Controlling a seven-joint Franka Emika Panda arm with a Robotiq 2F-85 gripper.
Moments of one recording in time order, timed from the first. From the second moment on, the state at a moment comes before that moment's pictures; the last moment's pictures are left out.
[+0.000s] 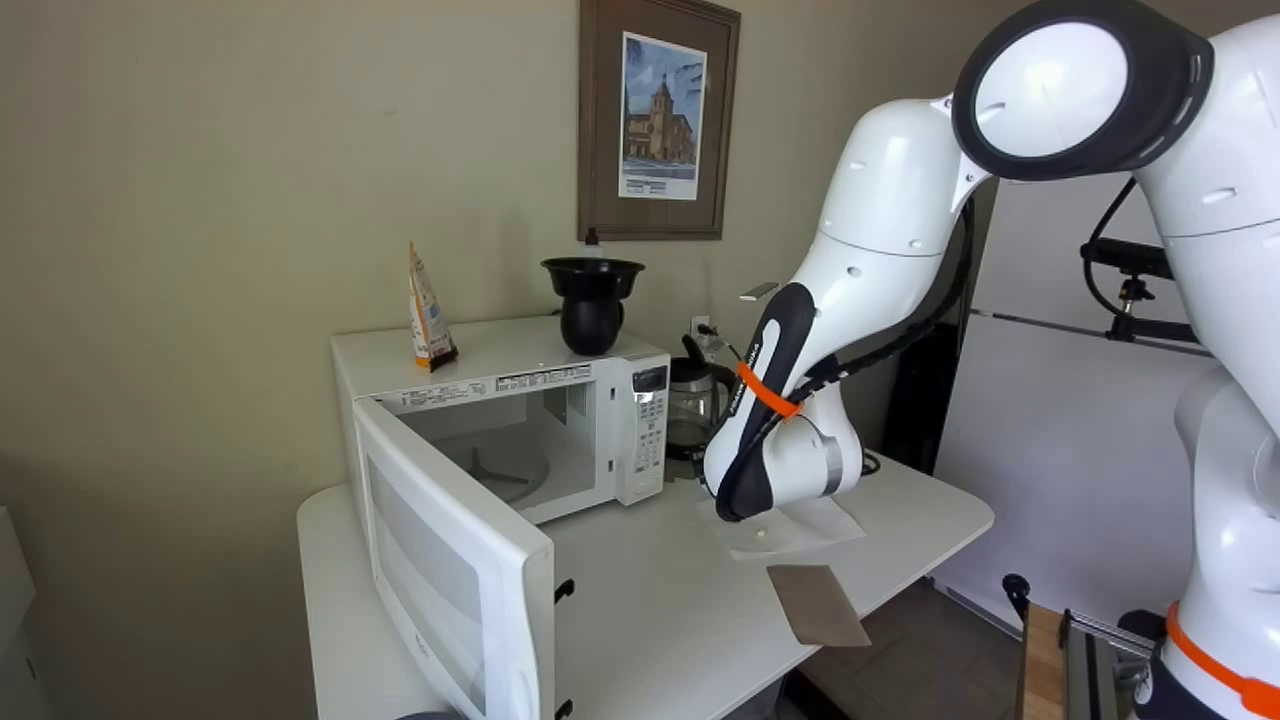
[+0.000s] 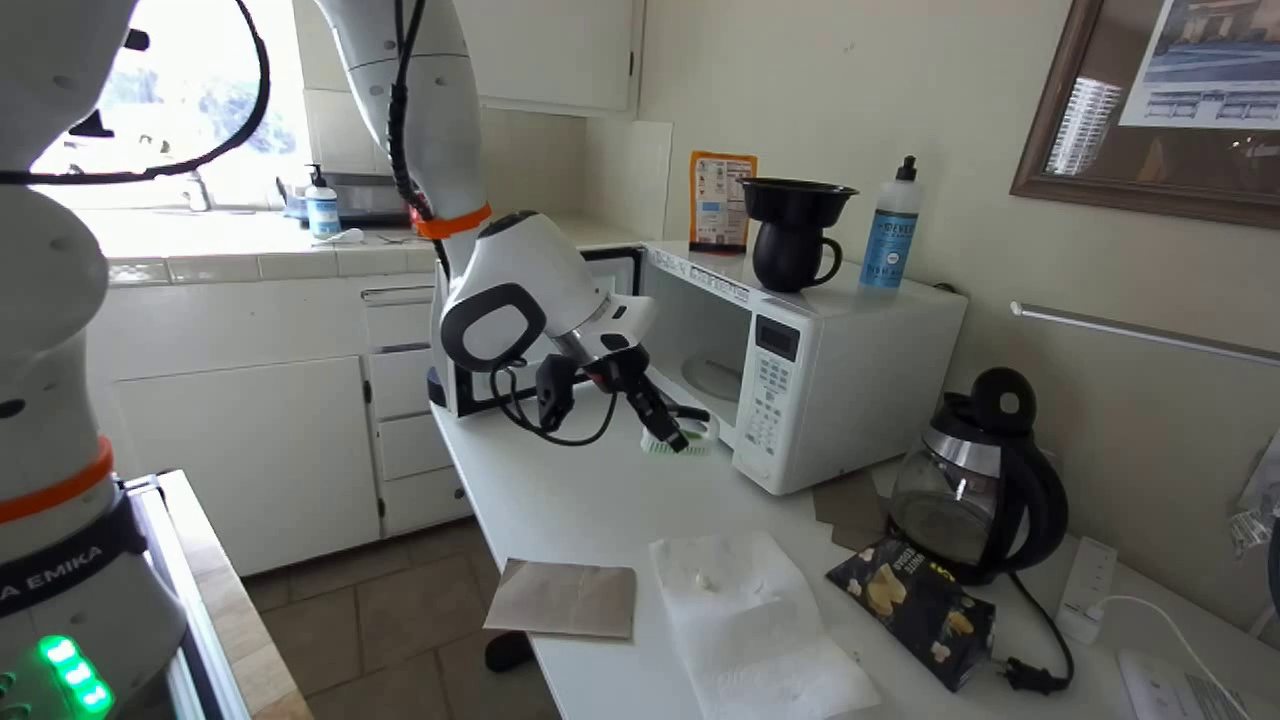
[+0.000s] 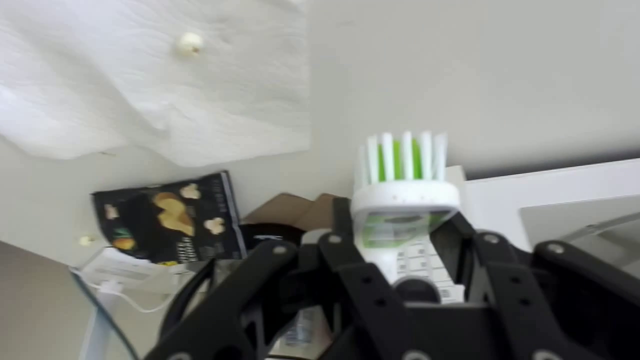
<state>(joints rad) 0.36 0.49 -0.38 -2.49 0.61 3.58 0.03</state>
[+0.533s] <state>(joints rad) 0.48 0.69 -0.59 -2.41 1.01 3.59 0.00</state>
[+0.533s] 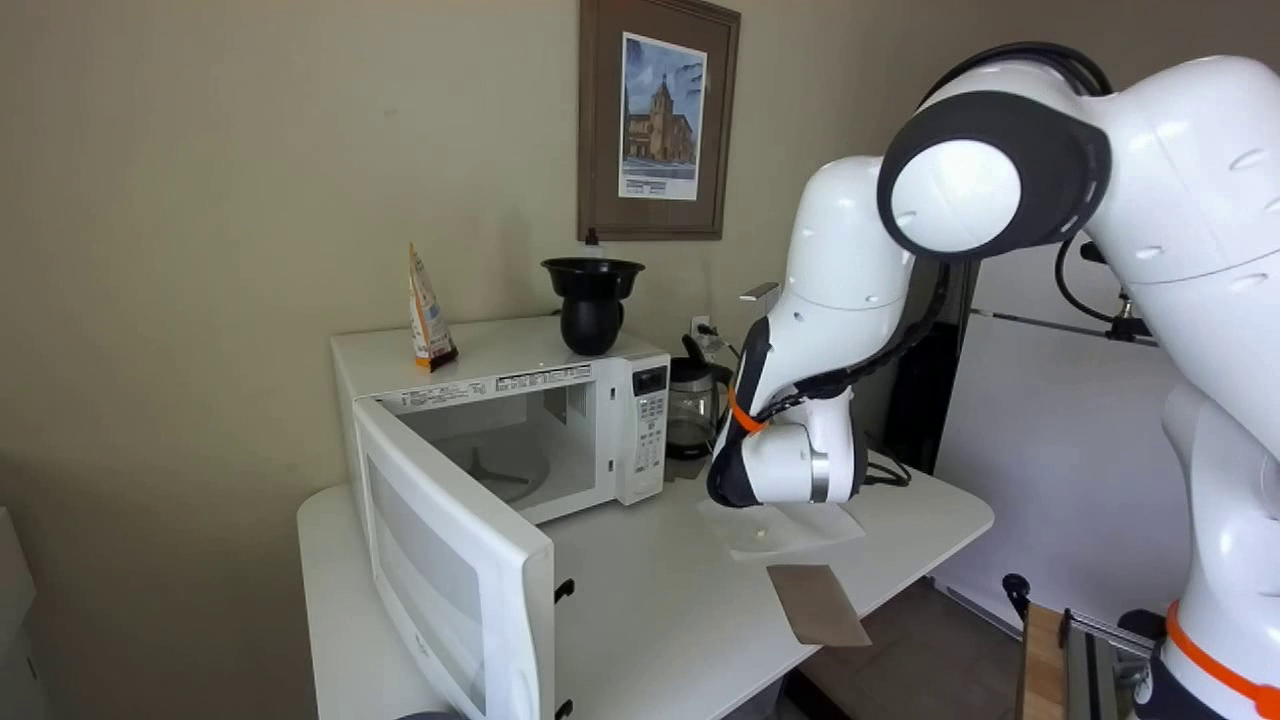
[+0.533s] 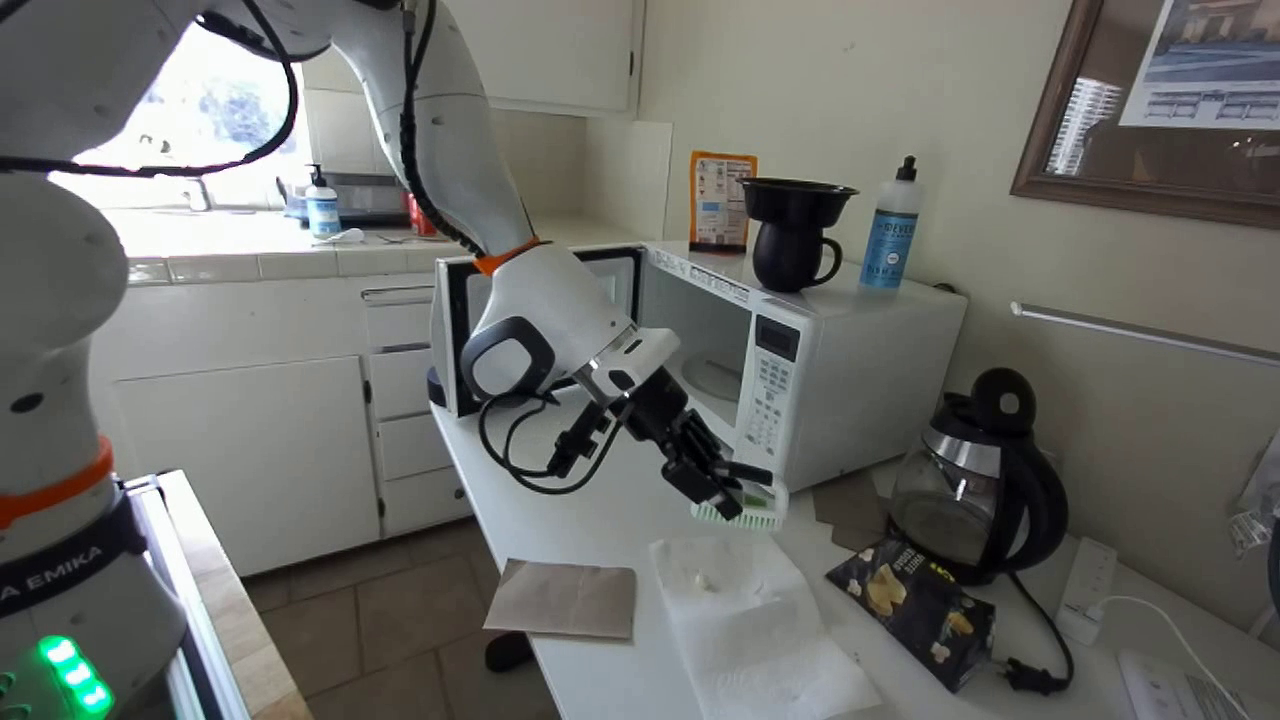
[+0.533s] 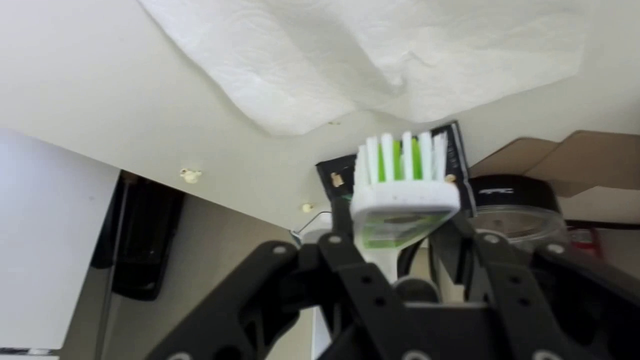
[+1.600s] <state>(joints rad) 0.47 0.92 -0.63 -2.26 1.13 3.56 0.02</state>
